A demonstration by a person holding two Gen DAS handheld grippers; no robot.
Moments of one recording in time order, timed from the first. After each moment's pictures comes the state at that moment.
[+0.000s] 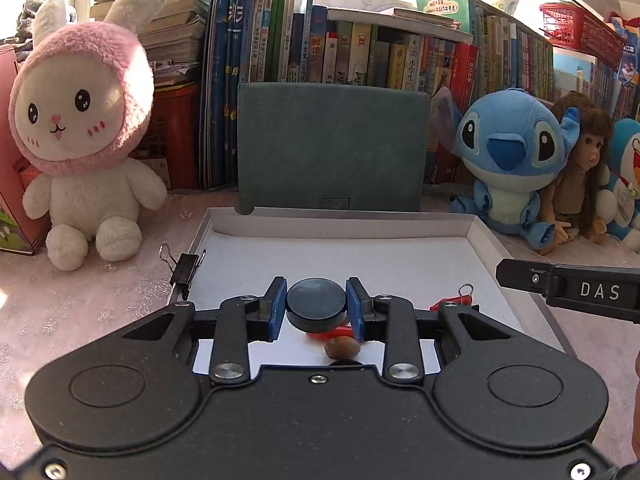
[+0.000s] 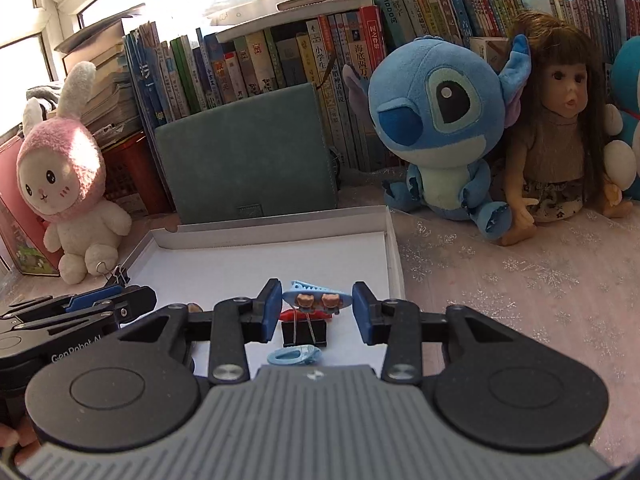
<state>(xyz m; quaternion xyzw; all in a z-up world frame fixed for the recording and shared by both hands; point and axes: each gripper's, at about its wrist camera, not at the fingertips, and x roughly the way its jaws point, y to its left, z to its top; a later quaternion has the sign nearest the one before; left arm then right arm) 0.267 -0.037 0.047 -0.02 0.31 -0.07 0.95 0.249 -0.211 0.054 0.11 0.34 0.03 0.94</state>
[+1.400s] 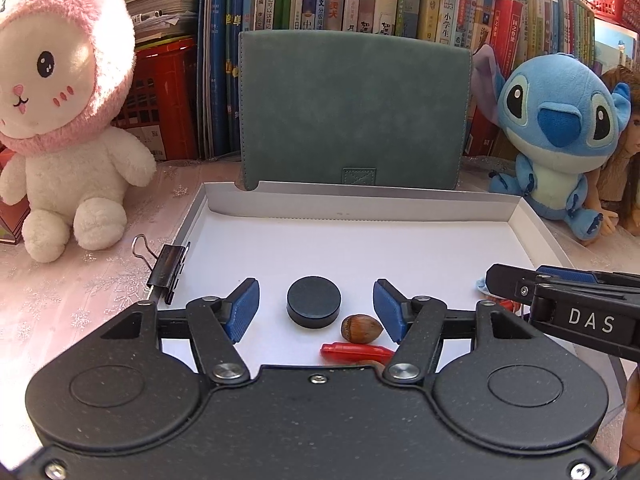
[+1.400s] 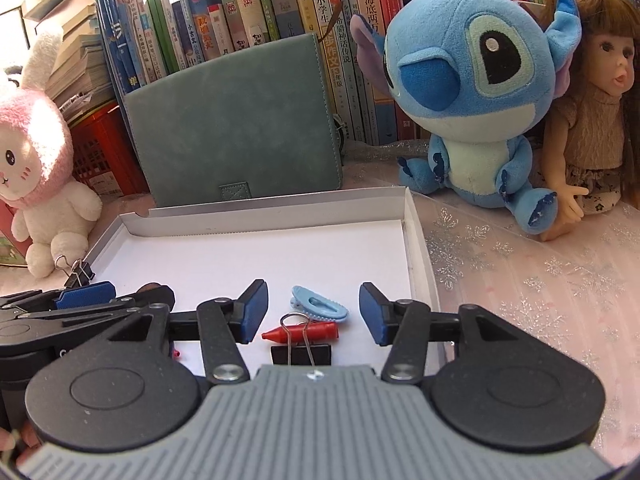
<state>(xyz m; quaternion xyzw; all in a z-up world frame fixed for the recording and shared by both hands) 0.309 -0.042 0.022 -0.01 0.35 -0.04 0.93 0.287 -0.202 0.021 0.10 0.36 0.03 0.93</state>
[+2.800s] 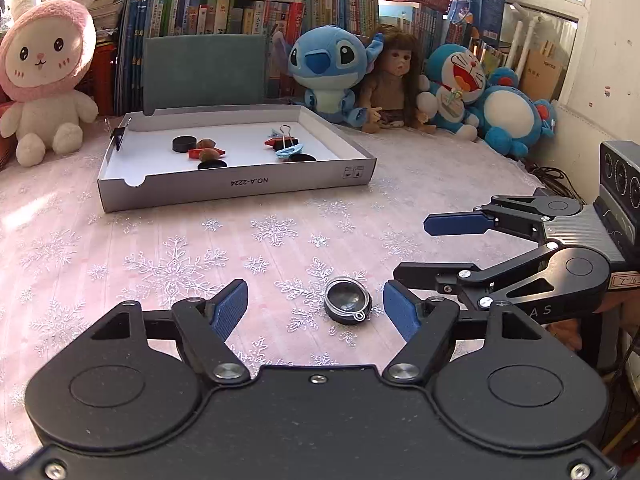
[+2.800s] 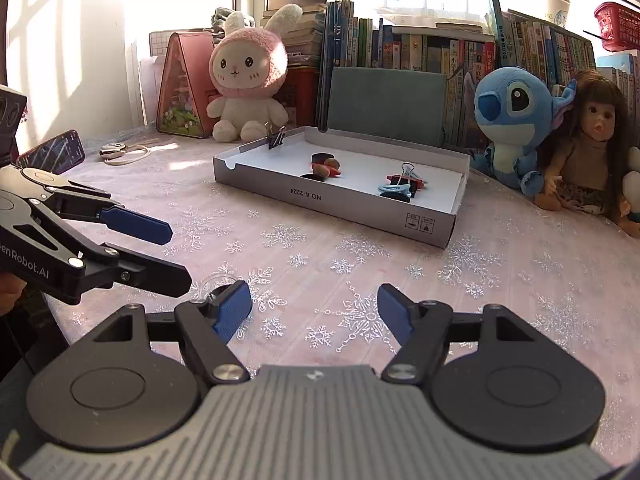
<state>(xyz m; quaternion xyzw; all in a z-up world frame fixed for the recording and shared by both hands) 0.016 -0.023 0.023 0.01 0.32 -0.26 0.91 0.027 -0.199 0.024 -0.05 0.28 0.21 0.94</state>
